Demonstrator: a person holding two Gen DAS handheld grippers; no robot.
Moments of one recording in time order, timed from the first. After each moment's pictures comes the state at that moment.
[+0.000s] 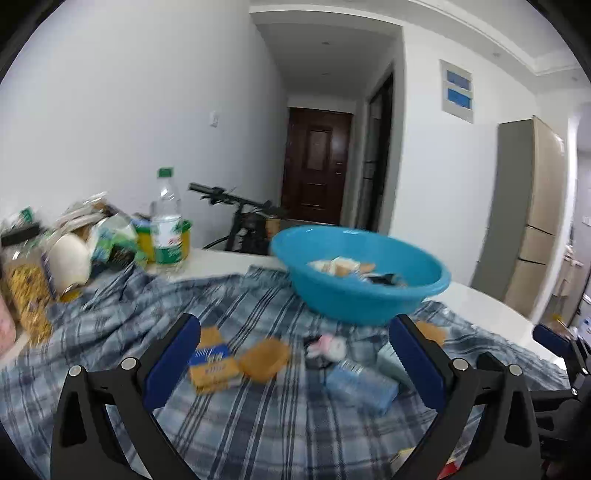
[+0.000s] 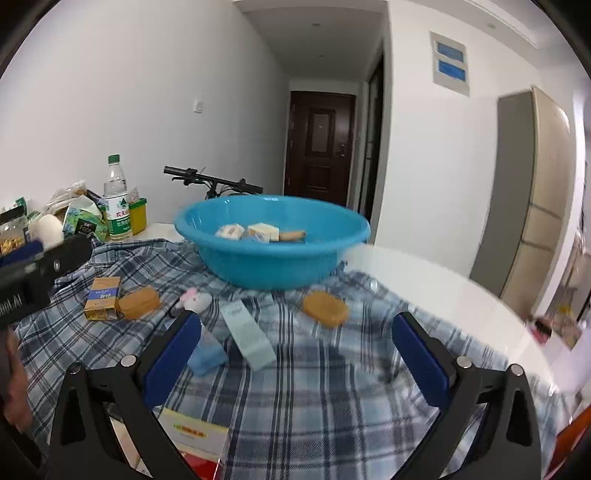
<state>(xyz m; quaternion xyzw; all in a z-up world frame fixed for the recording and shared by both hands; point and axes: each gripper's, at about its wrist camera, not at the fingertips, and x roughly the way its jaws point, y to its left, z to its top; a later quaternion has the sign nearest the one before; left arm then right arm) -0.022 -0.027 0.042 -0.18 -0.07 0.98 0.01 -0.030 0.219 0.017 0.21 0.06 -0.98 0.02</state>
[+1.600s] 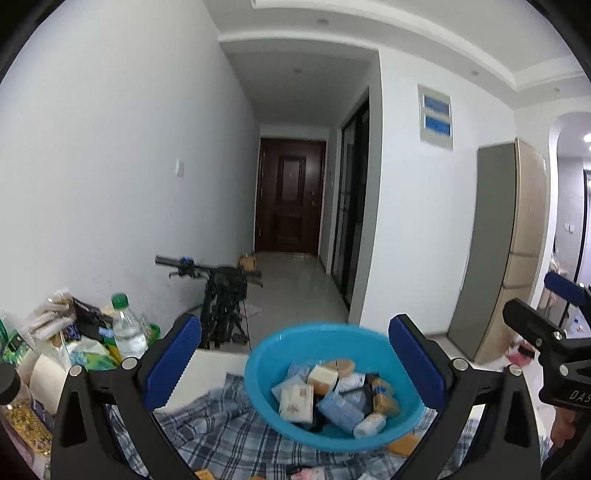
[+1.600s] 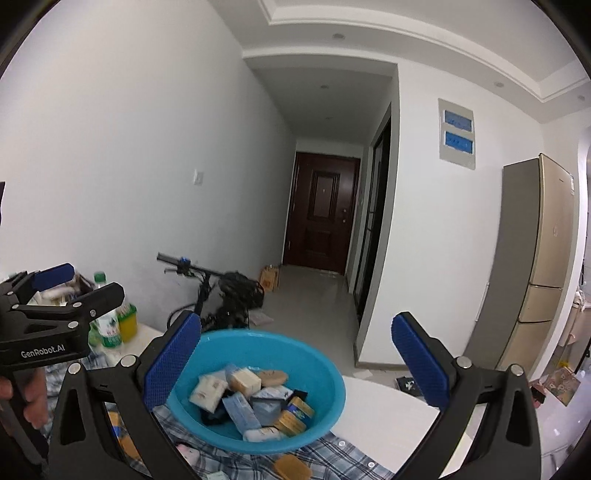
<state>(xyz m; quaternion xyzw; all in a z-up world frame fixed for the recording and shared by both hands) -0.132 -0.025 0.196 -0.14 -0.04 0.99 0.05 -0.109 0.219 0.204 0.09 0.07 -0.99 0.03</state>
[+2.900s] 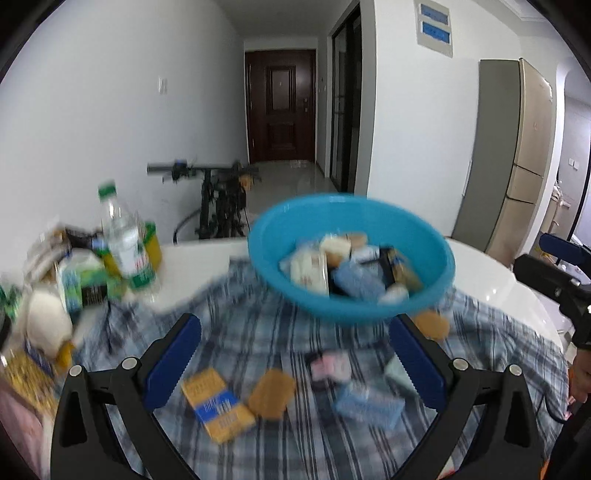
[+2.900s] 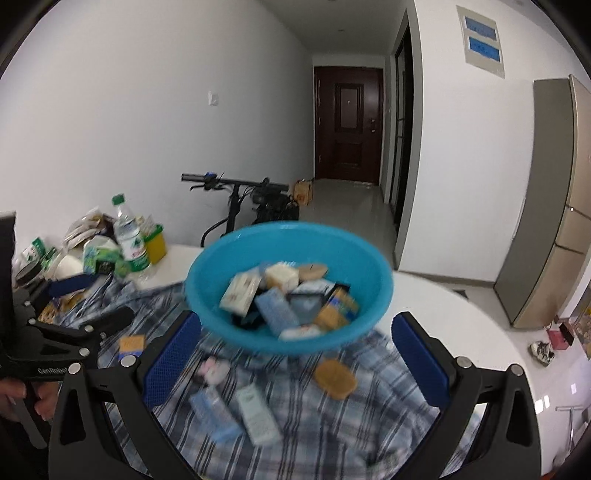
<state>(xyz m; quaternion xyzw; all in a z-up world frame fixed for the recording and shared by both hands) -0.115 -0.027 0.091 -0.32 0.00 0.95 0.06 -0.111 0.234 0.126 0.27 0.01 -0.96 0.09</state>
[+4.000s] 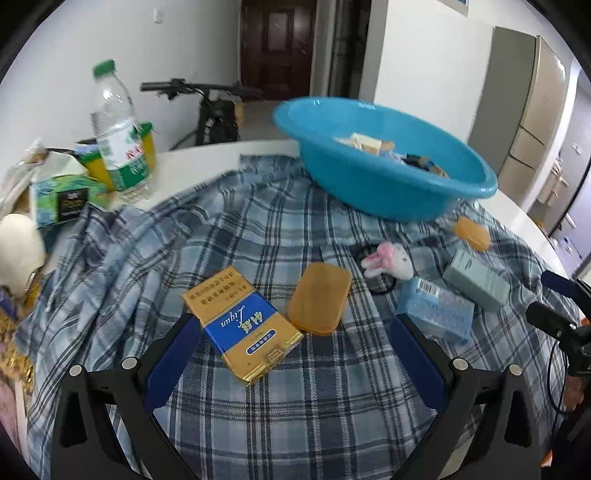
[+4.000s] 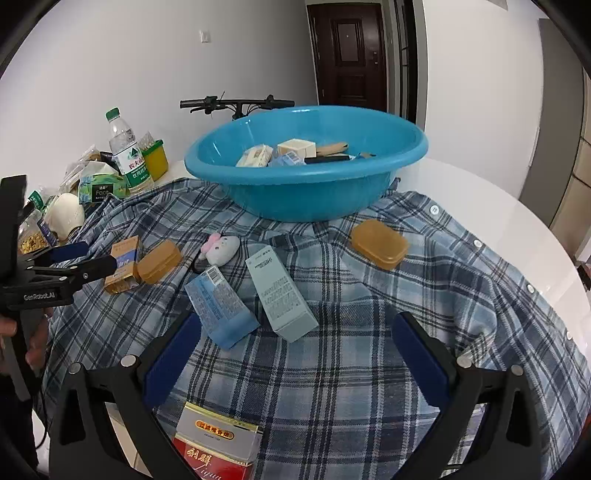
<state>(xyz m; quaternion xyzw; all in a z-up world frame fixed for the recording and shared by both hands) -0.126 -0.090 -0.012 -0.43 0.00 0.90 0.09 -0.096 0.217 -0.007 0.39 -0.02 -0.92 0.10</state>
